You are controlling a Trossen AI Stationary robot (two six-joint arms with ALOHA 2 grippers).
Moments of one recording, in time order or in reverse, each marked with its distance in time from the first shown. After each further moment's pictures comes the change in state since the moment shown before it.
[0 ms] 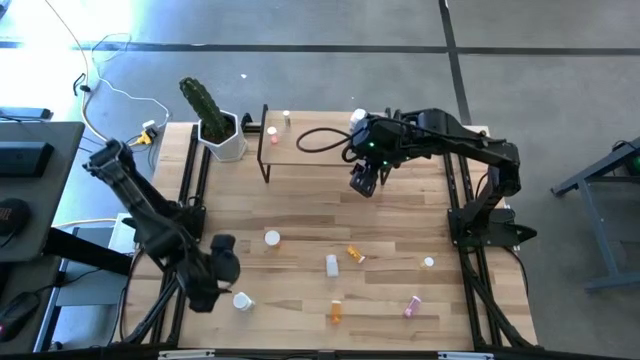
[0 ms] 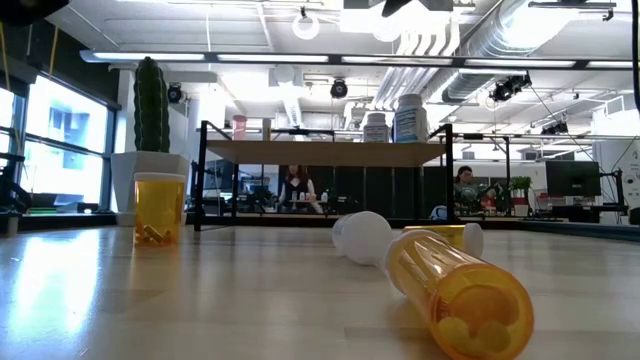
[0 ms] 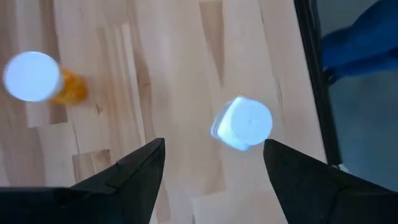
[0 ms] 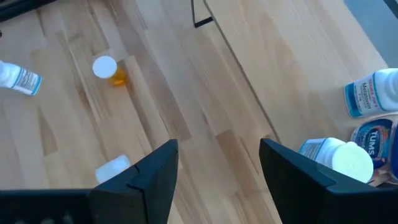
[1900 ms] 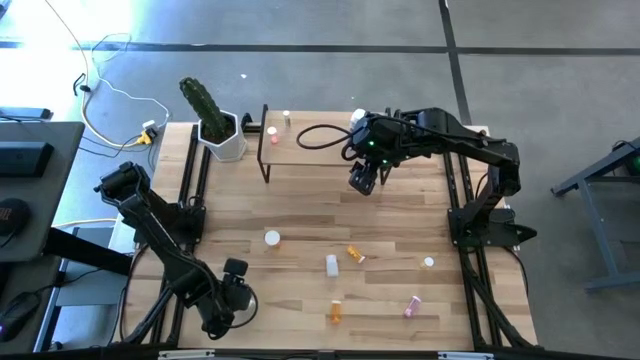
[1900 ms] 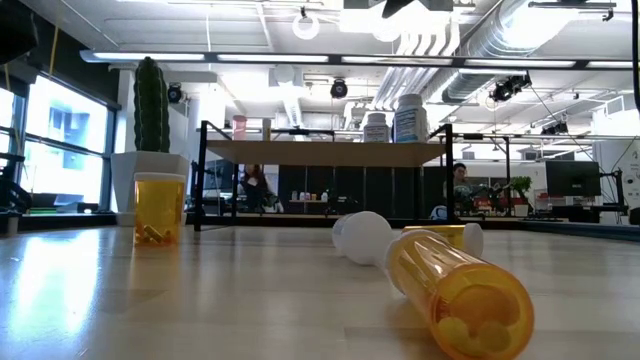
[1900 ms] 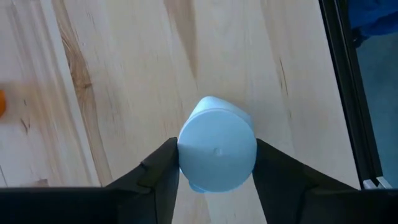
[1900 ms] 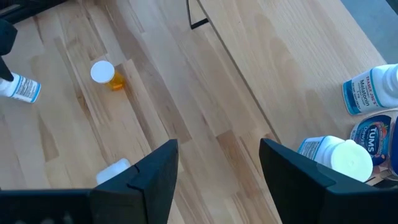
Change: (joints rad) left arm -0.054 0.304 0.000 0.183 0.016 0.018; right arm -0.001 0.000 -0.001 0.003 0.002 0.025
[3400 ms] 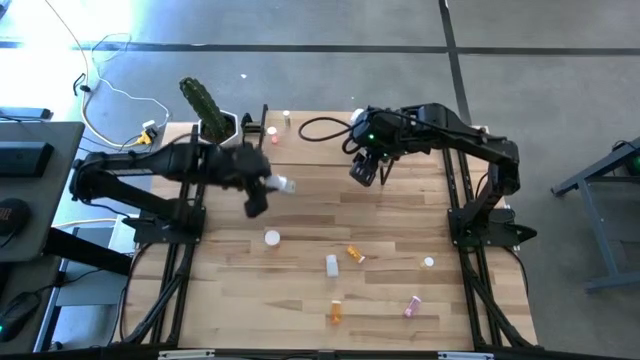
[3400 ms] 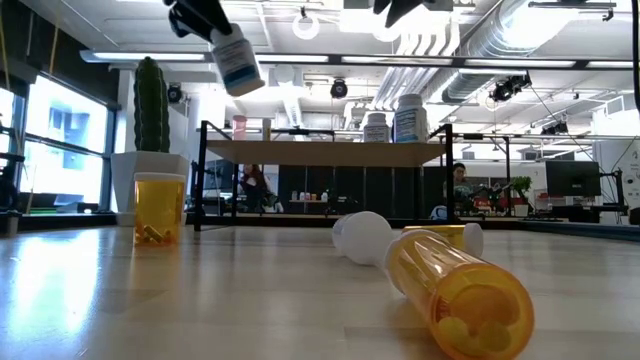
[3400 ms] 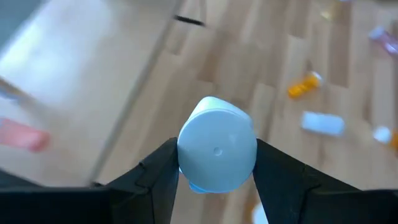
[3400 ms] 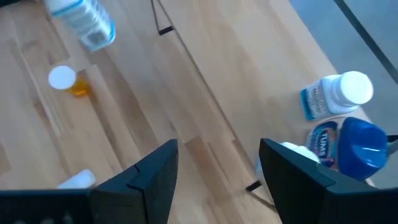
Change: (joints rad) left arm 0.967 -0.382 0.246 -0.177 -0.011 0.451; right arm -0.051 0.000 0.000 -0.008 0.090 -0.063
